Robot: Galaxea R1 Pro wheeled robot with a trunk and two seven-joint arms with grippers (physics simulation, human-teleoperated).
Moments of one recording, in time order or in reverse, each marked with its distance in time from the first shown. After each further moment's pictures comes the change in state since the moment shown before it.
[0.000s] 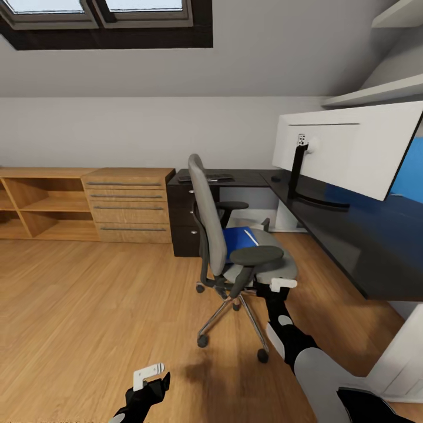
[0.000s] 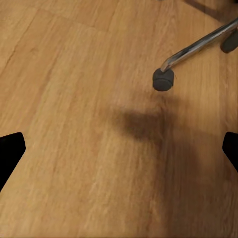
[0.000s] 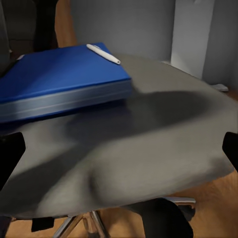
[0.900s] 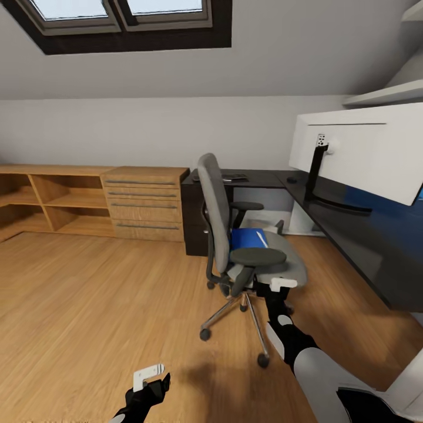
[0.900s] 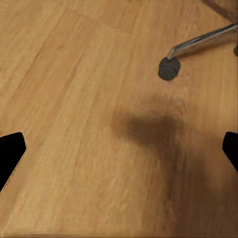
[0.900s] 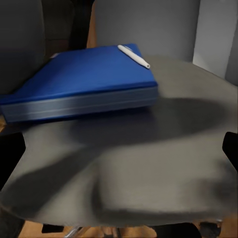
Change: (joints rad) left arm 0.000 0.000 0.000 0.005 0.000 0.000 0.000; right arm 0.000 0.002 0.000 -0.002 -0.001 -0.003 -0.004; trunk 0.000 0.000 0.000
